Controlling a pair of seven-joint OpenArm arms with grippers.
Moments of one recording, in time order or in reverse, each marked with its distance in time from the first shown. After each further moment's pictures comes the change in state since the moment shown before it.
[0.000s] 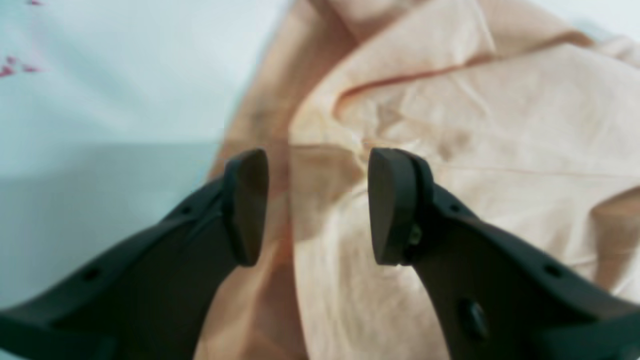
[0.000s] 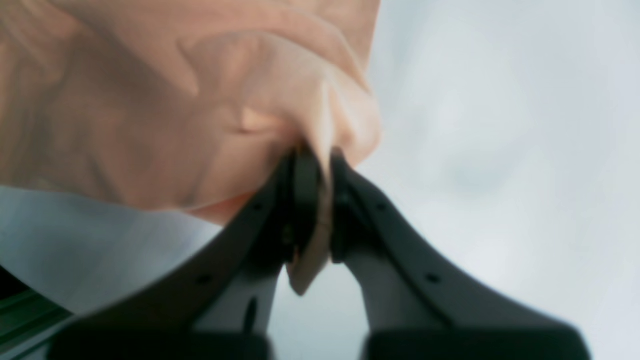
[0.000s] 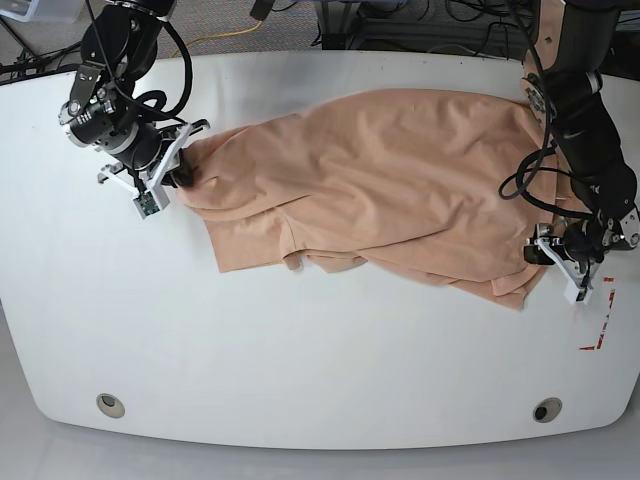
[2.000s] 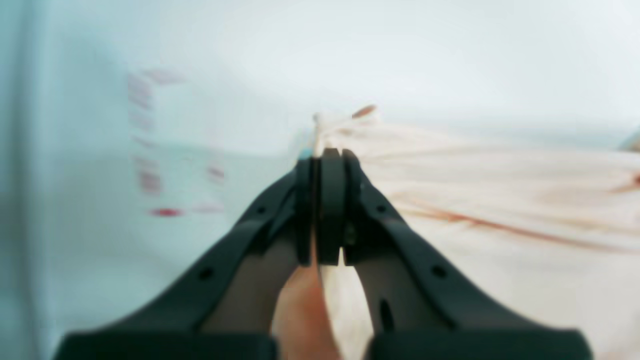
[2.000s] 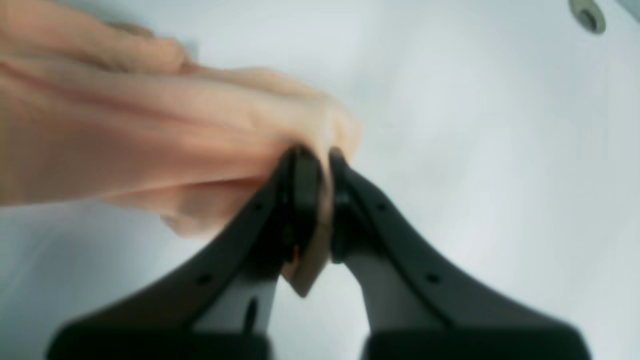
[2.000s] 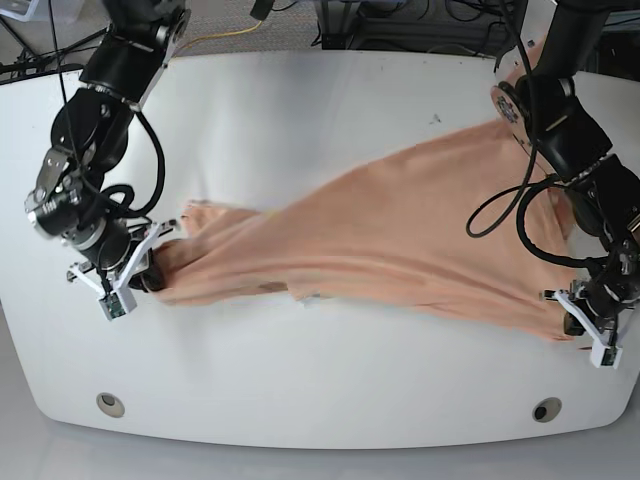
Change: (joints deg) left arm -2.4 7.4 -2.2 33.9 0.0 0.0 11.6; right arm 22.7 5.4 -0.4 -9.9 0.3 0.1 -0.4
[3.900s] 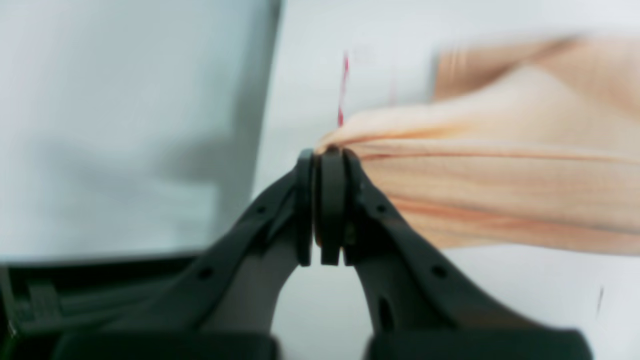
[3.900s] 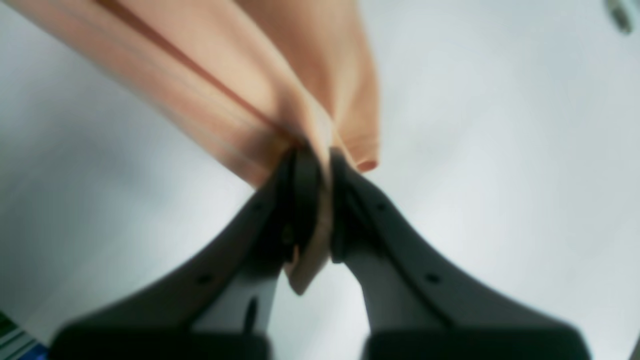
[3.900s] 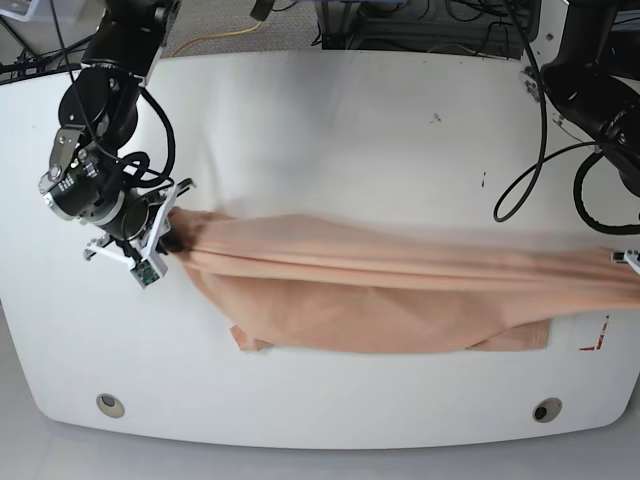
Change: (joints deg) left arm 7.0 -7.0 -6.0 26.2 -1.7 0.0 17.8; right arm -7.3 0.6 -5.8 8.7 1.5 -0.1 -8.7
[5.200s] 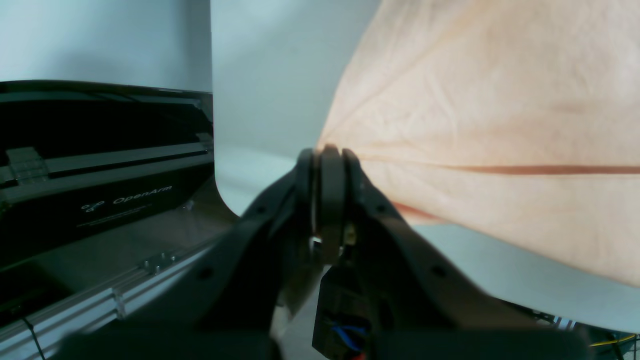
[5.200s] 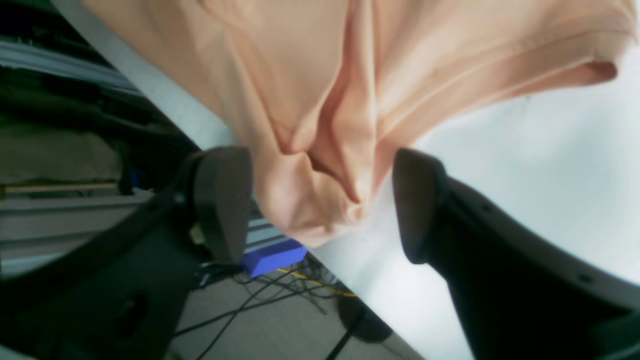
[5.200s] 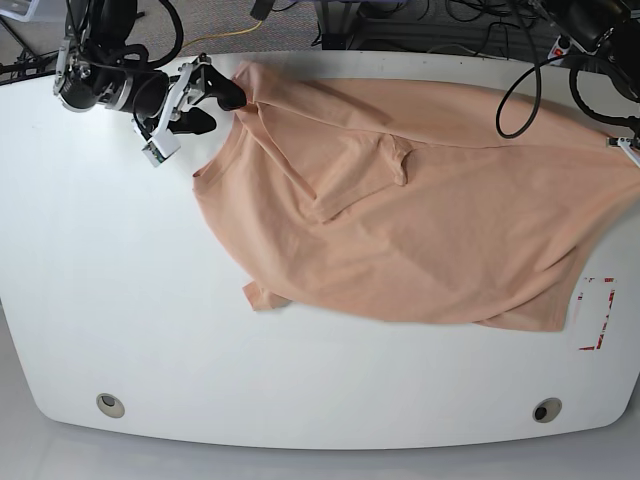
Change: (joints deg) left arm 25.0 -0.1 -9.7 0.2 0.6 0.0 -1.1; right arm -27.8 2.8 3.3 -2.0 35.9 -0.2 -0.3
